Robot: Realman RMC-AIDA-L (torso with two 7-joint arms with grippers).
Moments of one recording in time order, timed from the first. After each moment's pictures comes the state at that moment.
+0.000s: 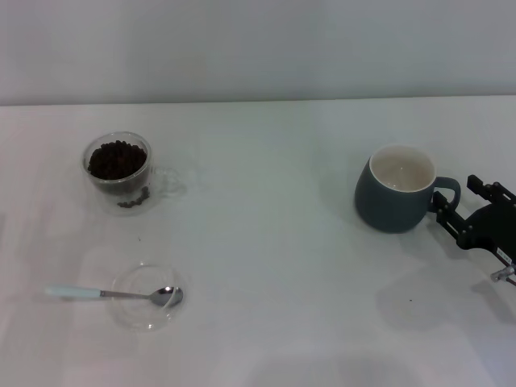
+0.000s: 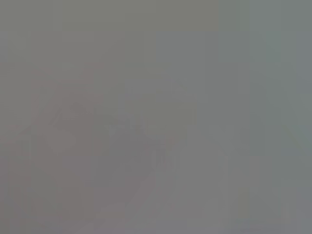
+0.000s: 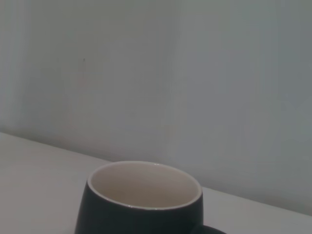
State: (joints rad) left arm -0.37 -2.08 0.80 -0.02 0.47 1.45 -0.17; right arm 0.29 2.02 -1.94 -0.17 0.15 -1.03 0.24
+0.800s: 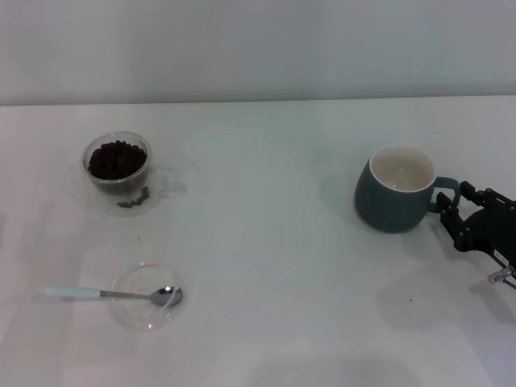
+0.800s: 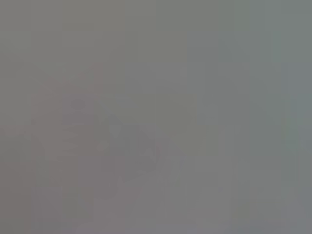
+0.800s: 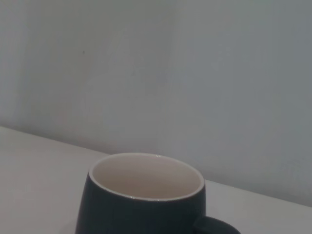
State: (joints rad) left arm -0.37 -2.09 0.80 -0.02 0.47 1.46 -0.17; right arm 0.29 2.02 -1.95 -0.18 0.15 -1.01 0.24
